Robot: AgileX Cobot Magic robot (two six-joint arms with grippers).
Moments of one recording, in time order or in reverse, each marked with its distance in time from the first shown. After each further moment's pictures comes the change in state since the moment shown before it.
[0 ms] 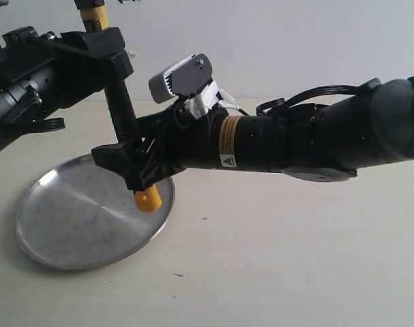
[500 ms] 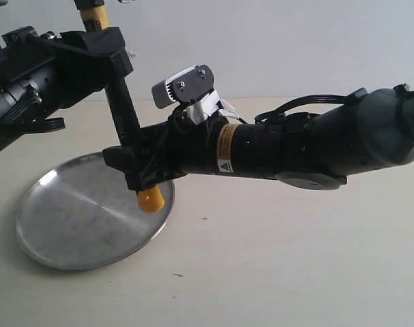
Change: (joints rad) left arm 0.000 0.000 0.000 0.002 0.000 -0.018; right arm 0.000 0.045 -0.002 0.074 0.017 -0.005
